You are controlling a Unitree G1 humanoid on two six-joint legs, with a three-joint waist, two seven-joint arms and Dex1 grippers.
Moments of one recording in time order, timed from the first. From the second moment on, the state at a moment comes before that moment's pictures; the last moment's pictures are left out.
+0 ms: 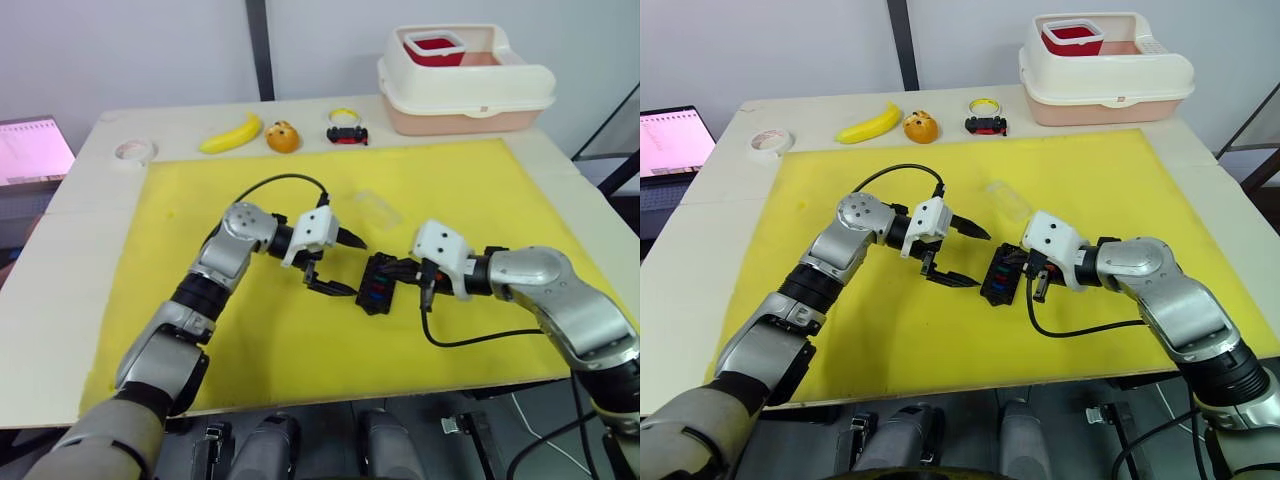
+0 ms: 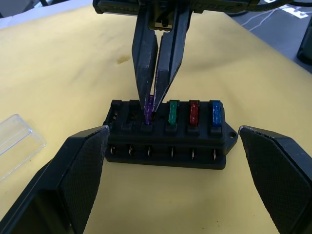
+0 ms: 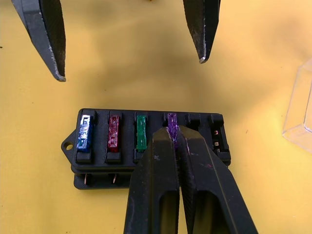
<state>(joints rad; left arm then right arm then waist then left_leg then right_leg) -0.88 0.31 -0.34 0.51 -0.16 -0.05 -1.39 -0.41 -0.88 0.18 -0.37 0.31 0.64 0.87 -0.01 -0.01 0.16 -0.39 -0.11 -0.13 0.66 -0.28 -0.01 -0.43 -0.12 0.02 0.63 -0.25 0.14</state>
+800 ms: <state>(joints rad) -0.88 0.31 -0.34 0.51 -0.16 -0.05 -1.38 -0.39 -0.88 0.00 -0.47 0.43 0.76 0.89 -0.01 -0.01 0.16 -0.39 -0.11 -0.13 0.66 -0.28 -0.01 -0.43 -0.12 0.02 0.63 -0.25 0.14</state>
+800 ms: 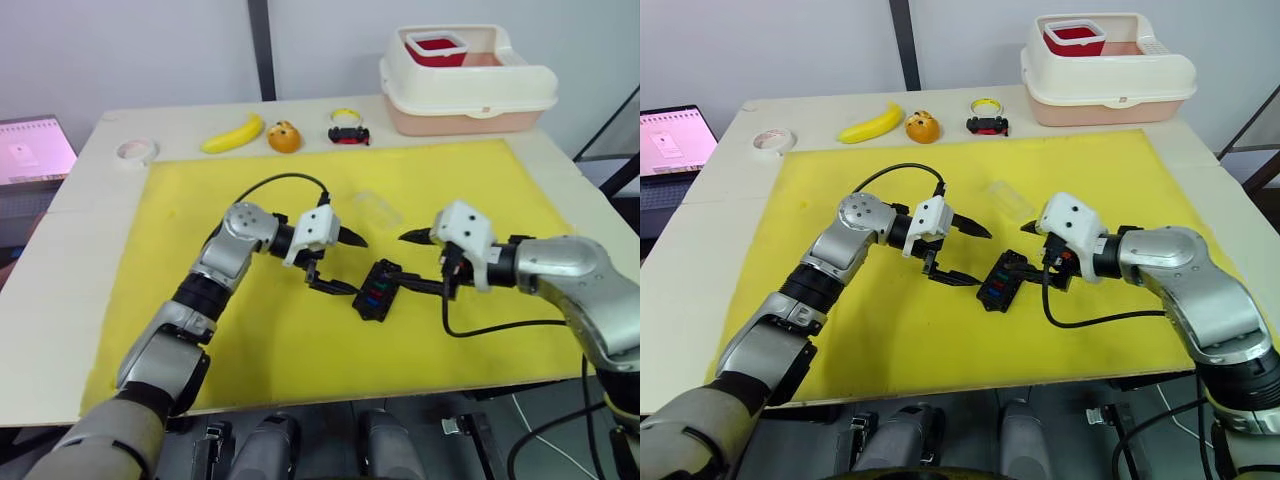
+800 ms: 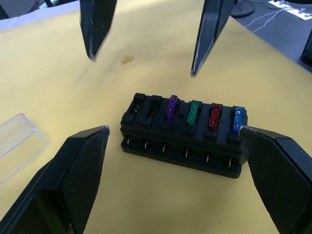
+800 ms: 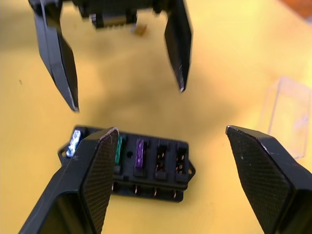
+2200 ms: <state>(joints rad) -0.88 0.30 -0.33 0.50 -0.16 -0.05 -1.39 -0.18 -0.65 0.03 -0.48 0.38 0.68 0.65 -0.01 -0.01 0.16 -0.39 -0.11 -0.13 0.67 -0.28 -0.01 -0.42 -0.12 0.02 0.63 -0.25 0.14</state>
